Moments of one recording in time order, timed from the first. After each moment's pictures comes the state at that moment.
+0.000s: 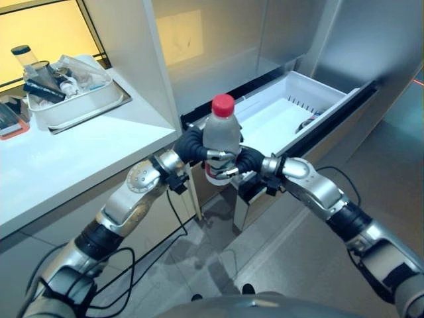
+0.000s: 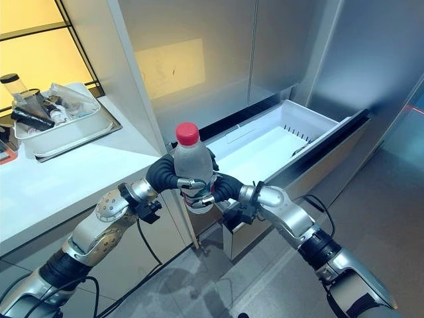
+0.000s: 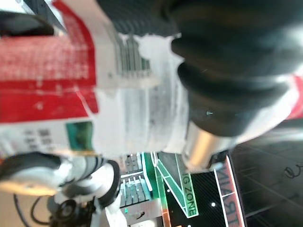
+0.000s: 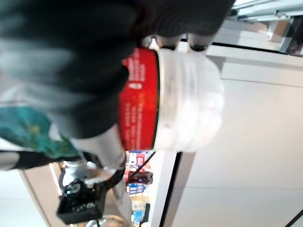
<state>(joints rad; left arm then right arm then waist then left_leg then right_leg) -0.39 0.62 -0.45 -0.20 -0.69 -0.10 -0.29 -0.55 -0.55 0.58 0.08 0.58 0.06 0.52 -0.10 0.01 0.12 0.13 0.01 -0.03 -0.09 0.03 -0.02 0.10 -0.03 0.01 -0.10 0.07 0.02</state>
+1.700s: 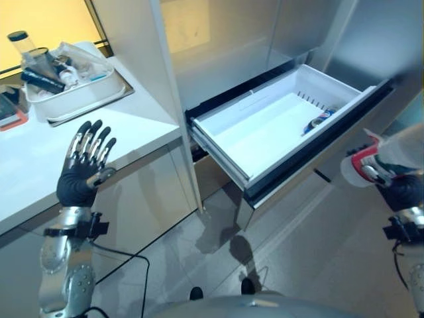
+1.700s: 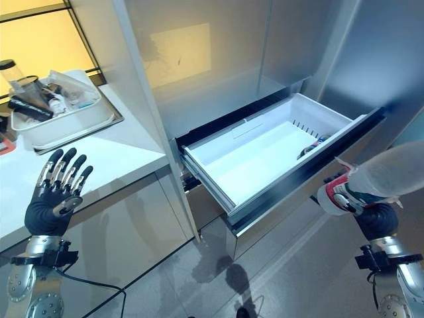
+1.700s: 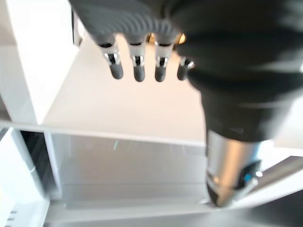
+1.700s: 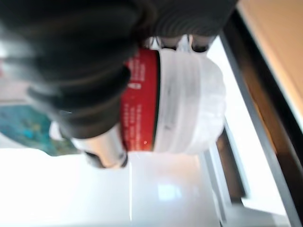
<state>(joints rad) 0.27 0.34 0.31 -0.33 -0.72 -0.23 -0.28 0.31 -0.51 -0.43 -0.23 0.79 -0.08 0.40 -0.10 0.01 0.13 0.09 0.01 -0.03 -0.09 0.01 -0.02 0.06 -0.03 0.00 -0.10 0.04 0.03</state>
